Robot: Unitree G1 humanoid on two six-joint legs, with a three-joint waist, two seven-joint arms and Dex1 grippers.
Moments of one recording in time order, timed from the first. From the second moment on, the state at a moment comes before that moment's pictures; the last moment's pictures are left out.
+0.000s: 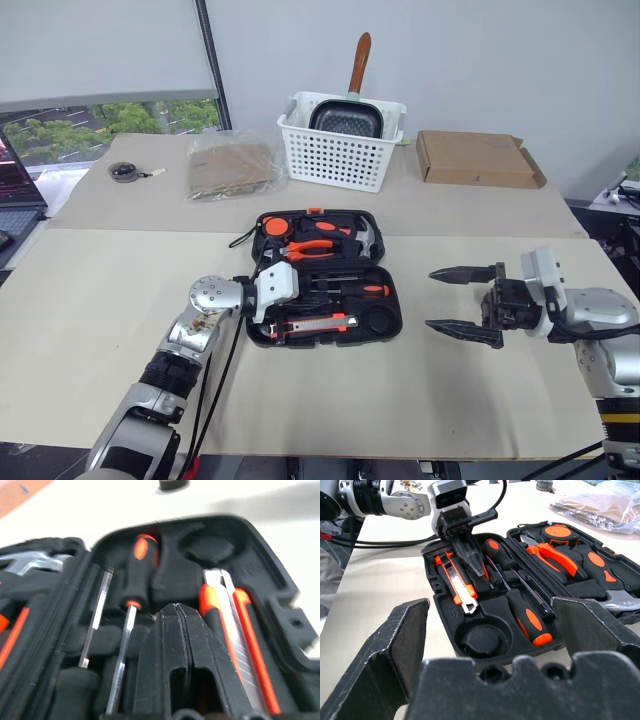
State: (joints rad) left arm -0.51 0.43 -0.22 0.29 -0.16 -0.09 -1.16; right arm -0.22 -0.78 -0.16 -0.01 0.57 0.14 1.37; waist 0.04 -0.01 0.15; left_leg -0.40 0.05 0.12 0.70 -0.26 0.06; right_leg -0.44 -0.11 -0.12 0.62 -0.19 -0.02
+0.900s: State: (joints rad) left arm -0.54 0.50 -0.34 0.26 -0.12 -0.07 -1.31; right arm -0.21 -0.78 -0.16 -0.03 0.57 0.15 1.36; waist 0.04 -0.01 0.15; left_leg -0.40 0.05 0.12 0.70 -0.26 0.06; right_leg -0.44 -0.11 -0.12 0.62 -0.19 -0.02
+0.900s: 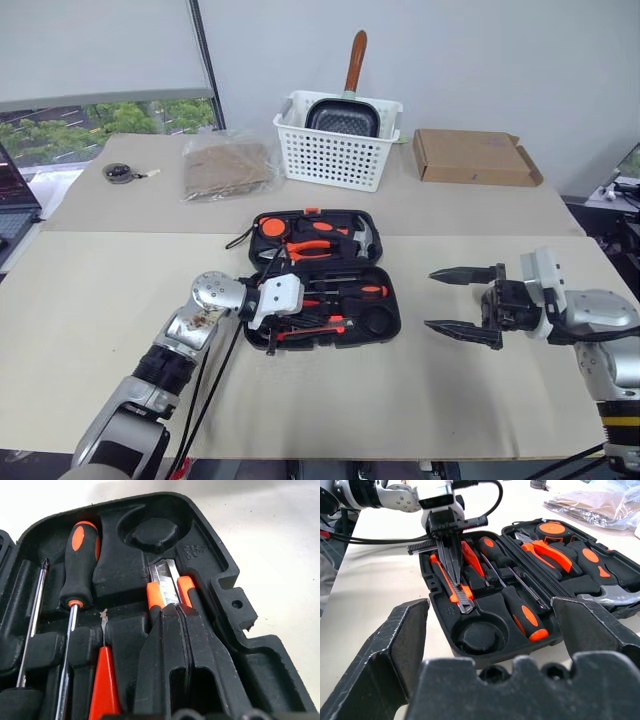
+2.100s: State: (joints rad) left arm -0.44 0.71 -0.08 -0.34 -0.55 0.51 -1.20; right arm -0.26 -0.92 -0.12 0.40 0.16 0.14 1.08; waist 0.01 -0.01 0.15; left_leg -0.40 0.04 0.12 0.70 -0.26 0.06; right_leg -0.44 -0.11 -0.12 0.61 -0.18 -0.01
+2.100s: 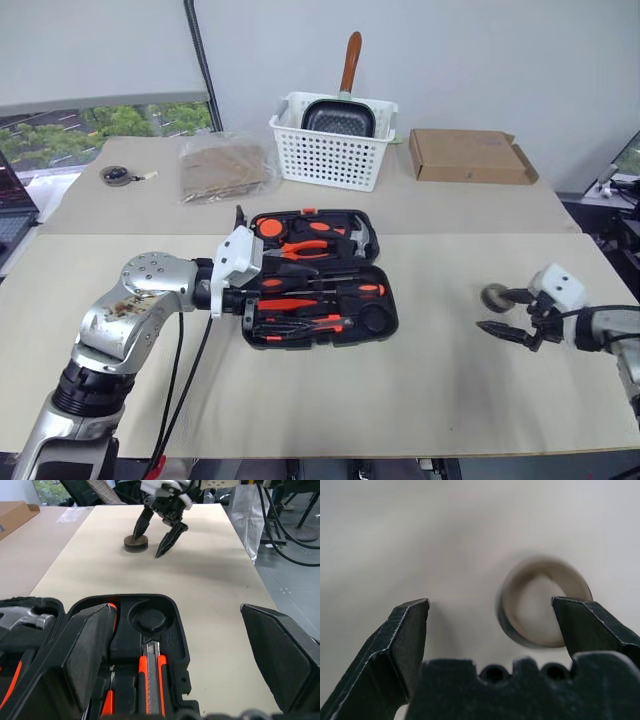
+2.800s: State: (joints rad) left arm -0.43 0.72 -0.08 -0.35 -0.55 0.51 -1.18; right arm -0.30 -0.92 -0.09 0.37 0.14 0.15 1.11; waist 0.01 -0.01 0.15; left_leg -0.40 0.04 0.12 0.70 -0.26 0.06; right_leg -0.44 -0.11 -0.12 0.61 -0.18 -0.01
